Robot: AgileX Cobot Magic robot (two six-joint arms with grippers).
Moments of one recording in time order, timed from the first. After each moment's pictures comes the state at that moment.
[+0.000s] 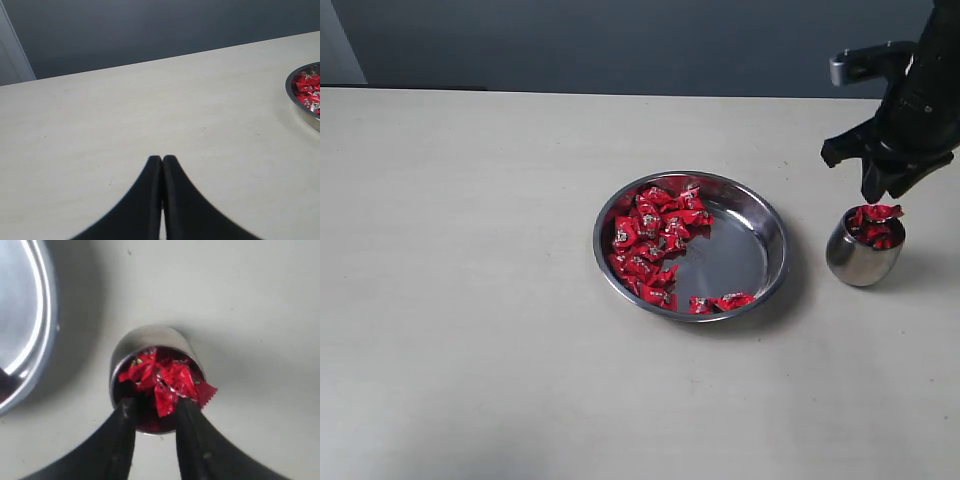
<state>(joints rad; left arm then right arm) -0.06 0.00 0.00 0.13 0.31 -0.05 0.12 1.83 -1.39 -0.04 1.13 -0.12</state>
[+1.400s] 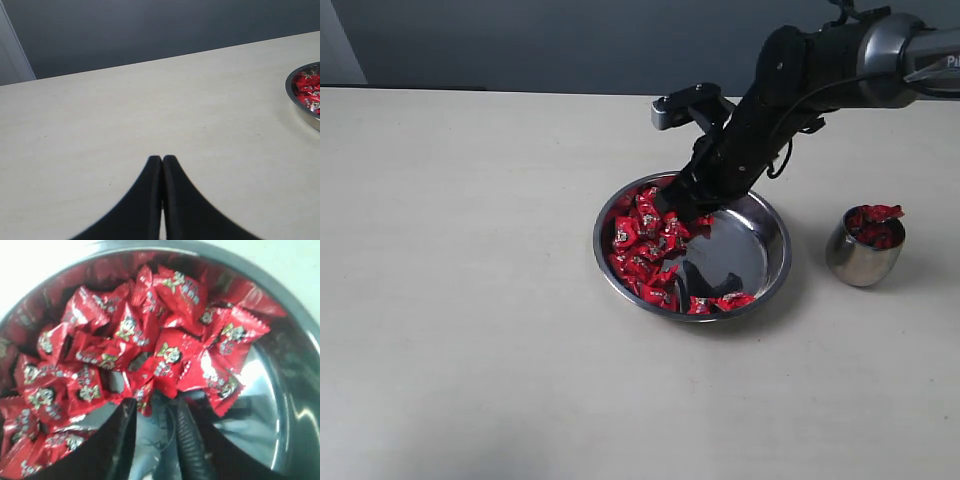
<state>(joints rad) -0.06 0.00 0.00 0.13 0.31 -0.05 0.42 2.04 -1.39 0.34 0.69 -0.47</state>
